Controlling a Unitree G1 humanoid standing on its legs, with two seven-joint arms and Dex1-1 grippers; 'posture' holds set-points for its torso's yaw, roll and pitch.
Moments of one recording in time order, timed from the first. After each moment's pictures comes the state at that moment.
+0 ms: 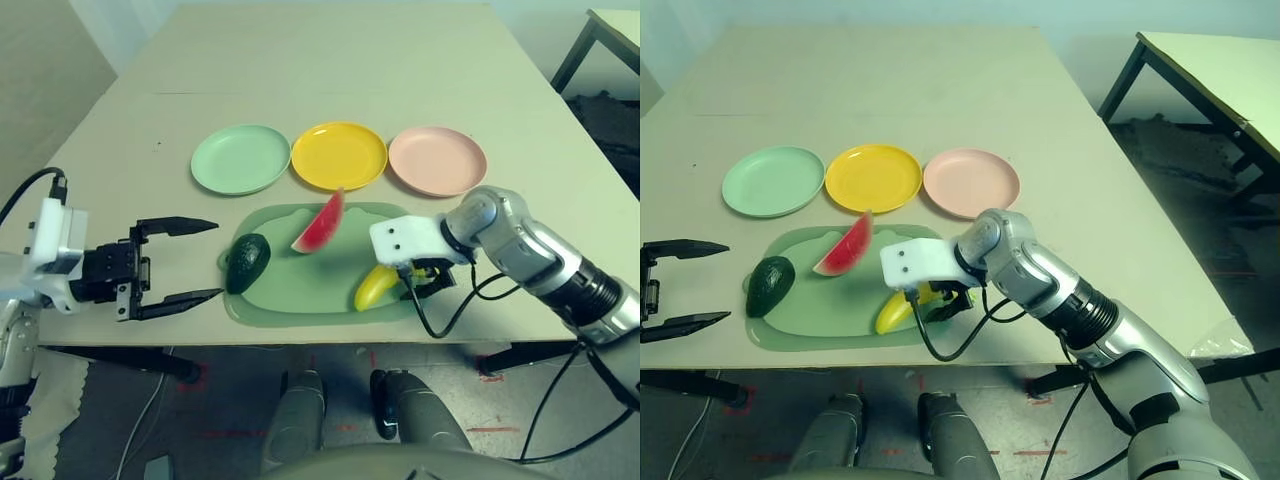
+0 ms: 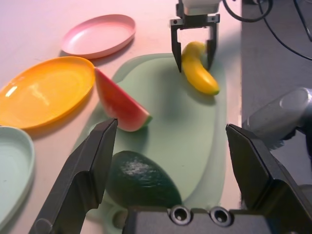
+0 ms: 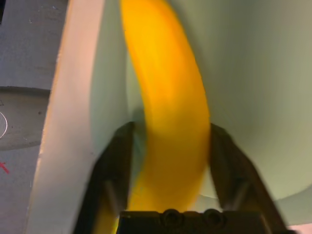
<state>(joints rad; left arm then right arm) 0.03 0.95 0.42 -0.07 -0.64 0.00 -1.48 -0.80 -0.65 0.69 -0.11 -0.19 0.48 1.41</state>
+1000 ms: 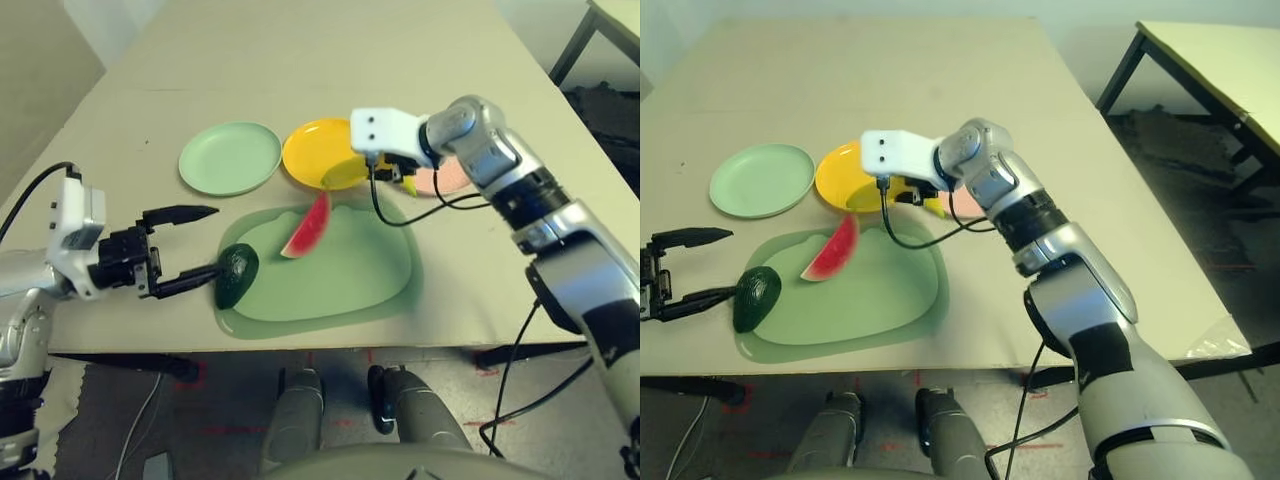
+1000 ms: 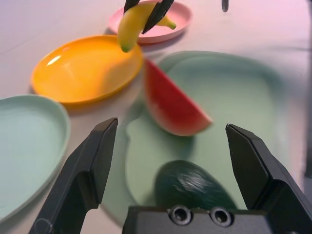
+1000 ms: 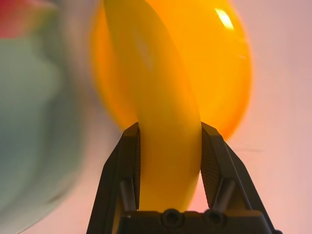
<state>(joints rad) -0.03 0.90 0.40 -0.08 -0.58 0.13 -1.22 -1.34 -0.29 0.53 0.97 -0.29 -0.01 0.91</state>
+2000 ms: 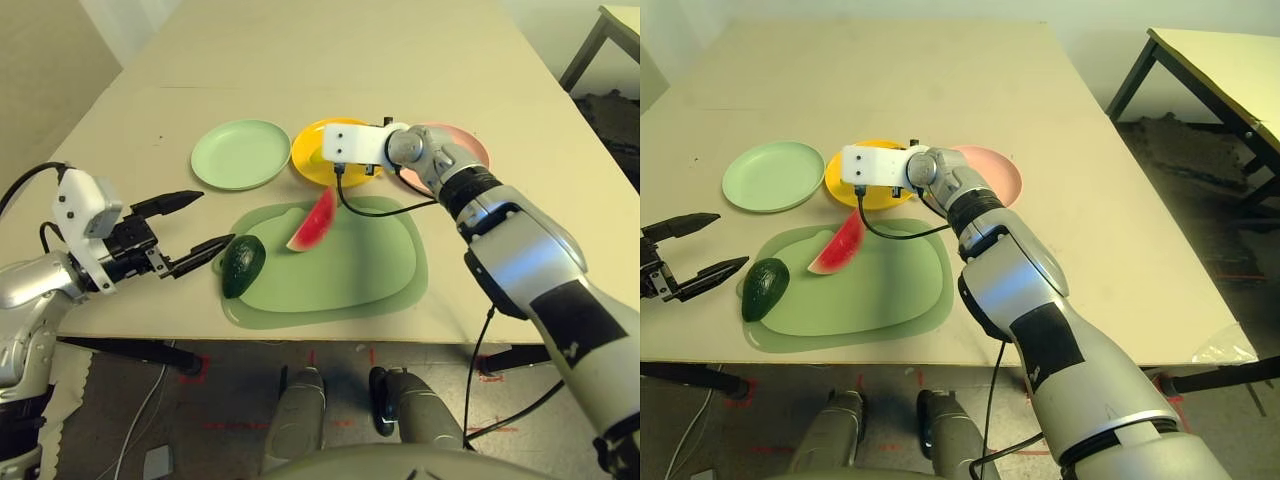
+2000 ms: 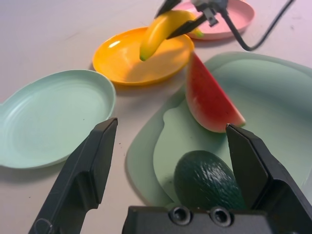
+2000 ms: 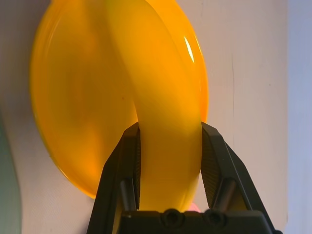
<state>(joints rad) 0.00 0.86 0.43 -0.20 -0.57 0.25 -0.95 -1.40 -0.12 0.52 1.35 -0.50 -0.23 0.48</state>
